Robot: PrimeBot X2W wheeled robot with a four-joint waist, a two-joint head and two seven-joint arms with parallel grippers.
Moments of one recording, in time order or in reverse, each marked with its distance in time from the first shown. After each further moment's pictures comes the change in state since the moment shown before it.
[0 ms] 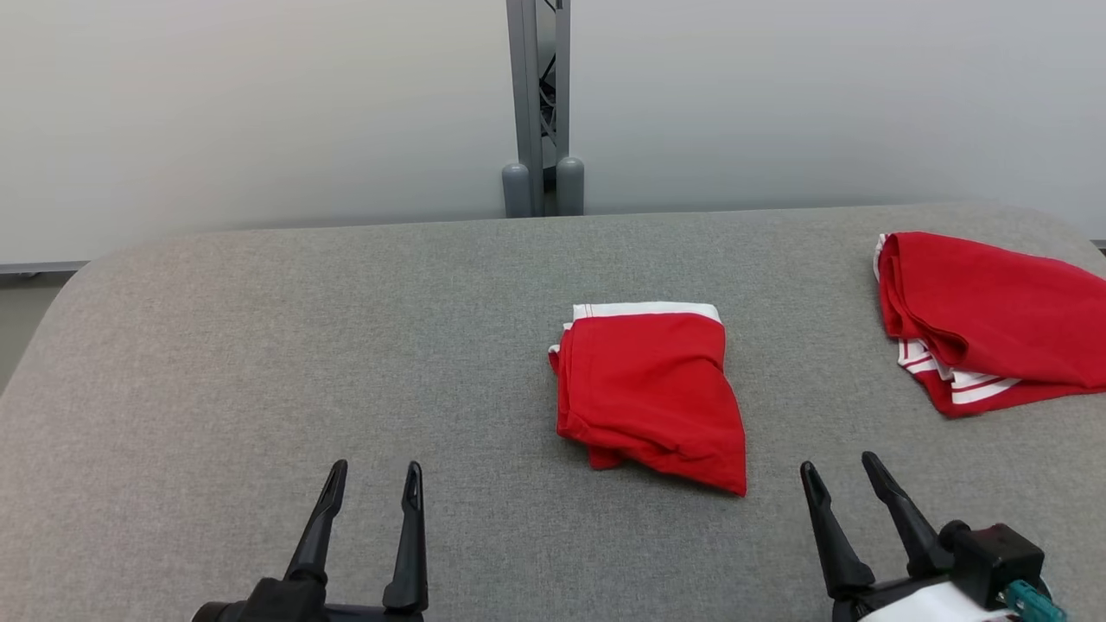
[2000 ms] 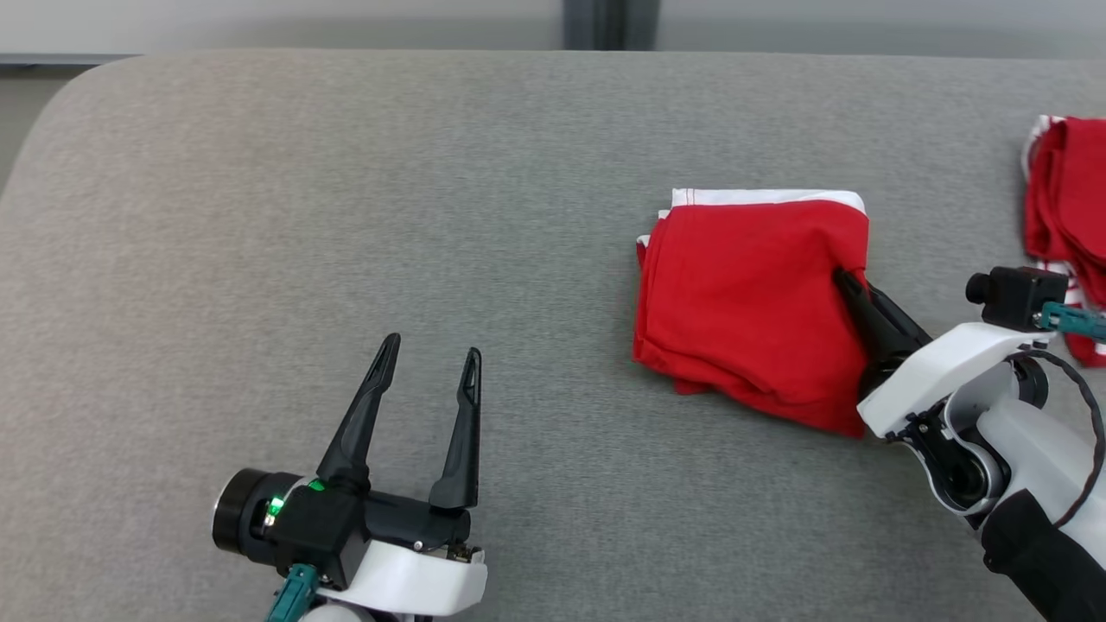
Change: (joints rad) left arm -0.196 0.000 -0.087 -0.061 0.026 -0.021 0.000; right arm -0.714 -0.327 0.643 0.472 0.895 0.000 0.018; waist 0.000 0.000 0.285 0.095
